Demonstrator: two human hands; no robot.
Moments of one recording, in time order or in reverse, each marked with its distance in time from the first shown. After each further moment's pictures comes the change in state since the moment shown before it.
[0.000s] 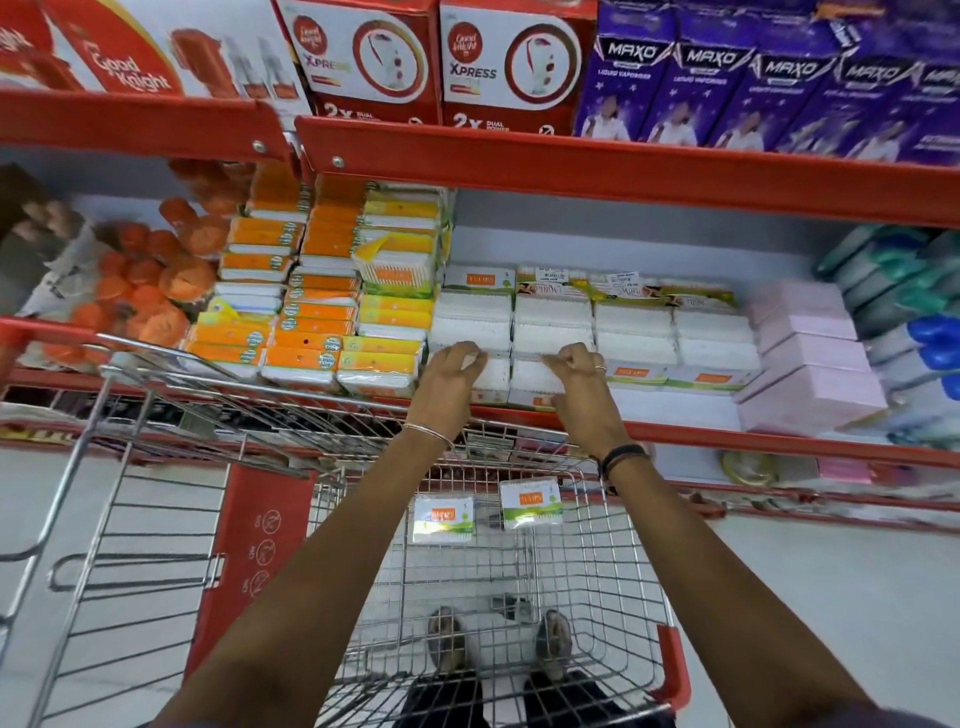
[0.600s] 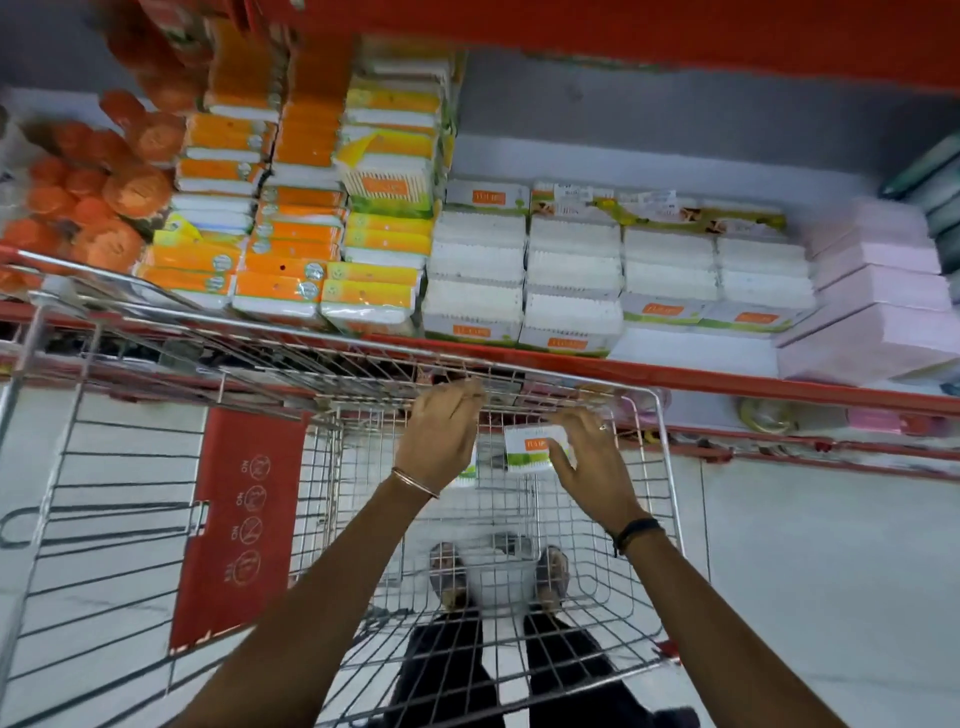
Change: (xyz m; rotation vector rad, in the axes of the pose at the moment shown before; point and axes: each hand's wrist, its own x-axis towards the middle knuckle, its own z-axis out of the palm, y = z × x) left_hand -0.093 -0.011 0.073 -0.122 0.129 0.098; right_hand -0.103 0.036 0.081 0.107 -0.082 -0.003
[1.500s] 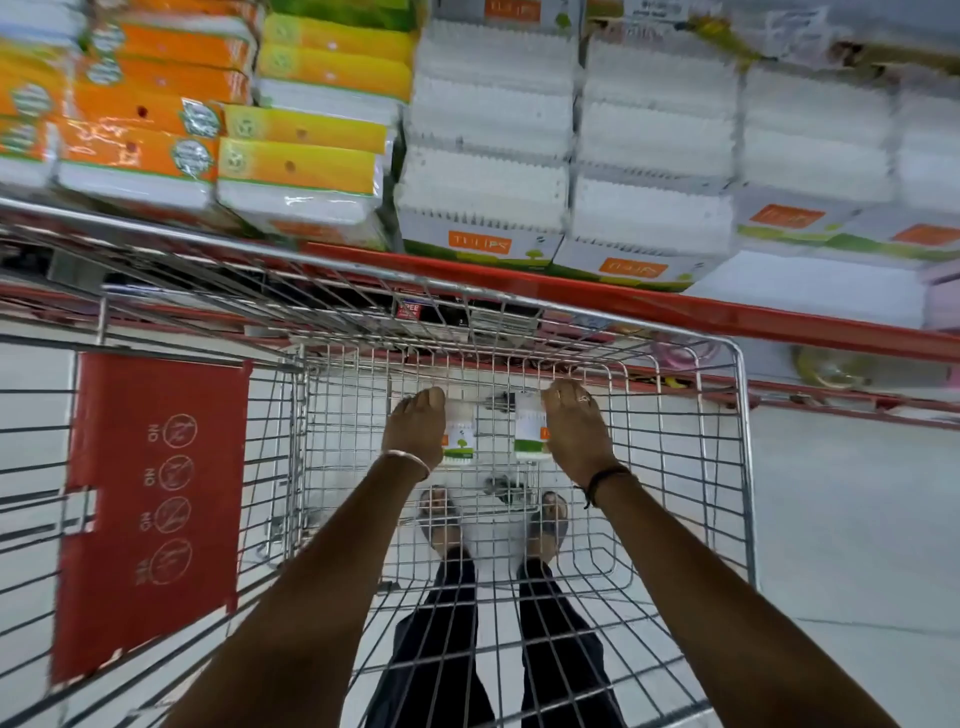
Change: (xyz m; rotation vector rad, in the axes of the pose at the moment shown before) left_hand -0.070 -0.085 0.147 0.201 -0.726 -0.454; right_hand 0.038 0.095 0.142 -0.487 -0.353 0.100
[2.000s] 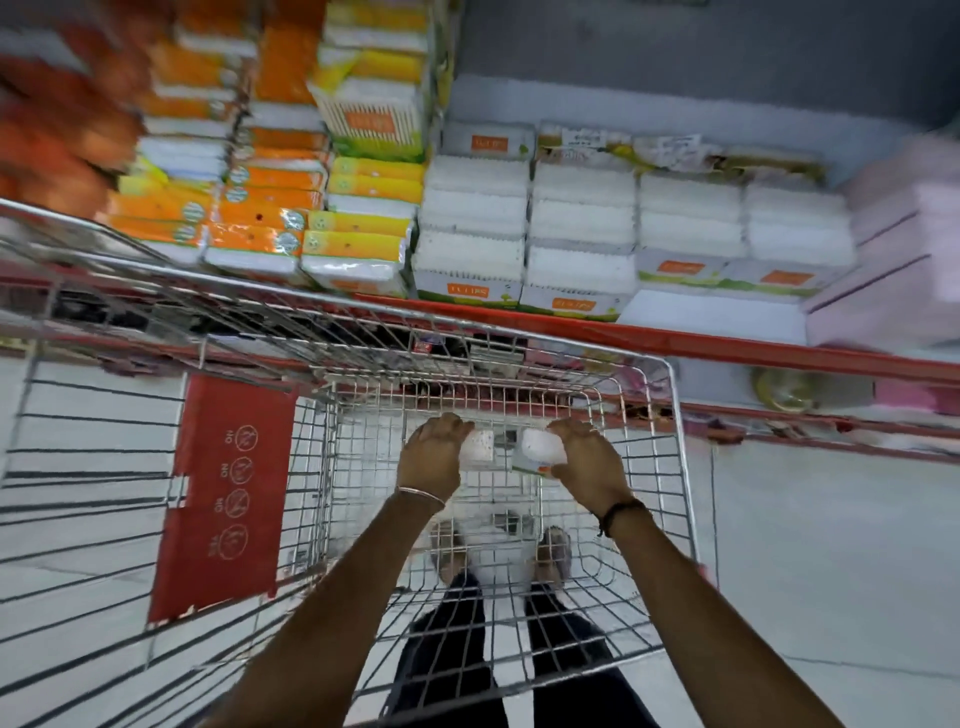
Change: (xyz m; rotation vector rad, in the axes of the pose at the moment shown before) left_hand -0.087 0.047 -0.078 -0.160 0.208 0.096; right_hand -0.080 -0.004 -0.086 0.344 0.005 0.039
